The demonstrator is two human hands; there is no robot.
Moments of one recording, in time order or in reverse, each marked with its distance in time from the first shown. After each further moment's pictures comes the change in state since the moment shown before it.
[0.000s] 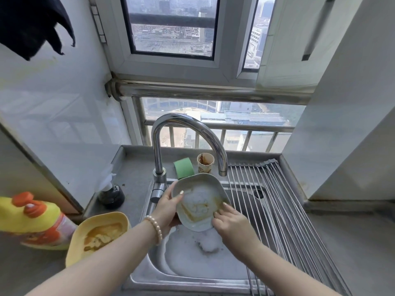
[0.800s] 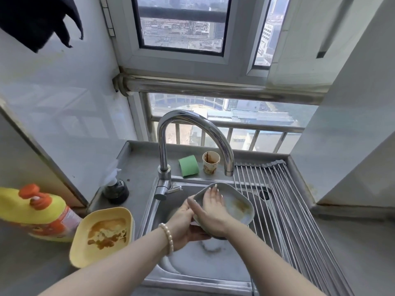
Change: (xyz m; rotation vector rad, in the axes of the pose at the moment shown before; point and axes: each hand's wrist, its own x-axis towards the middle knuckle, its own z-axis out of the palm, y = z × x) left_hand -0.003 -0.033 0.013 -0.050 -0.248 -0.203; right_hand 0.068 -0.026 -0.010 0.585 -0.740 0.594
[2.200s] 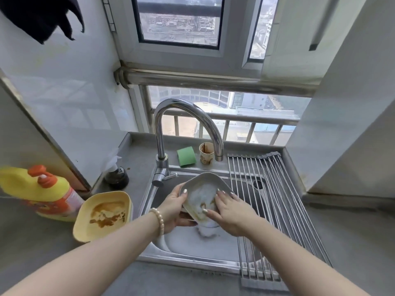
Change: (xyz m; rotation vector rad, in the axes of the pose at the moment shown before) left_hand -0.012 -0.006 -0.002 0.129 0.167 0.025; right_hand -0.048 0.053 -0.015 -0.534 -0.043 -0.129
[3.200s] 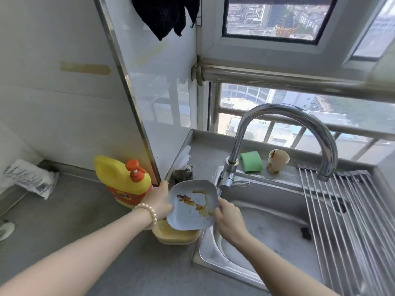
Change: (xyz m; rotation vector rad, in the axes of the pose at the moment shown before) left_hand -0.023 0.029 -0.236 1.265 0.499 0.063; right_hand 0.110 -0.181 0.026 0.778 0.291 0.032
